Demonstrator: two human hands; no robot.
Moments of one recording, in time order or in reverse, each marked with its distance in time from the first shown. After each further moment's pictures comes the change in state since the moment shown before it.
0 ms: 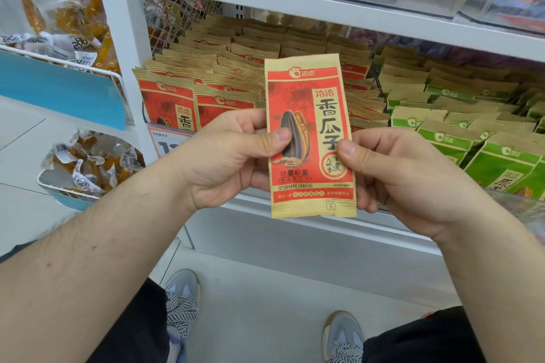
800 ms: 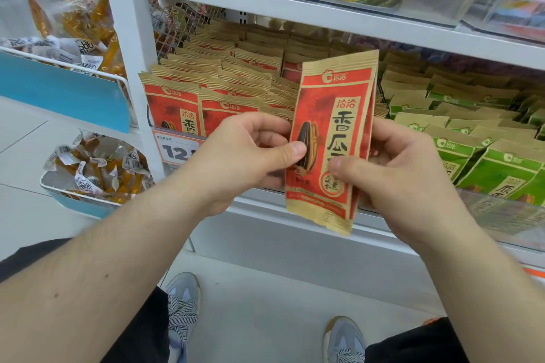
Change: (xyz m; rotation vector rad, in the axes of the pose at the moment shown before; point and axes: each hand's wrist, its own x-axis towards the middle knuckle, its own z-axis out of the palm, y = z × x) left_hand -0.003 0.000 0.014 0.310 0.266 0.068; right_hand -0.002 -0.003 0.028 -0.039 0.330 -0.224
